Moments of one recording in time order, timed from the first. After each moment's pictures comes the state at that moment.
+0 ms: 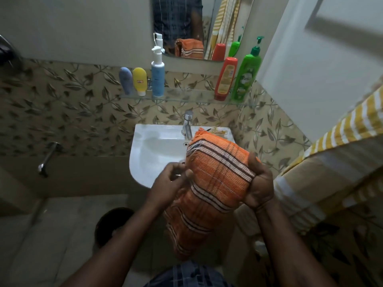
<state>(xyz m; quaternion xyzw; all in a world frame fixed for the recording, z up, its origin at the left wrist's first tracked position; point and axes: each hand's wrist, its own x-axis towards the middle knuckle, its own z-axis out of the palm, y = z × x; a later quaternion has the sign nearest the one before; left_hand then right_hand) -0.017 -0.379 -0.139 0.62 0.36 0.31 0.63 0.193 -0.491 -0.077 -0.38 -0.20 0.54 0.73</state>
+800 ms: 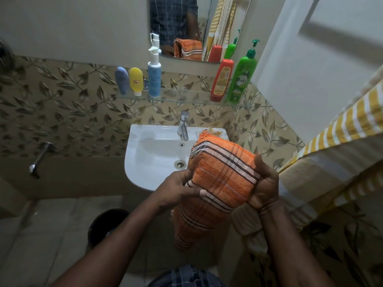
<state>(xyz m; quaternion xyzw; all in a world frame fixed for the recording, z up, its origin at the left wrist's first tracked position) -0.003 -0.383 -0.116 0.67 0.23 0.19 0.69 0.206 -0.503 -0.071 -0.39 -0.21 0.52 0.73</state>
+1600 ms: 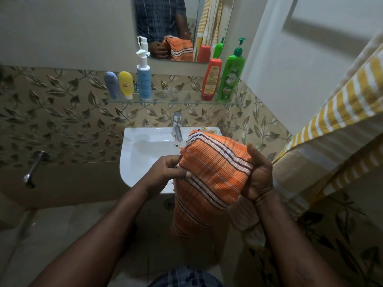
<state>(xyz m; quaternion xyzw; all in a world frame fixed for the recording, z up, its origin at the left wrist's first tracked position) 0.002 -0.347 -0.103 0.64 0.18 0.23 0.71 0.208 -0.502 -0.059 -0.35 -0.20 0.54 0.74</state>
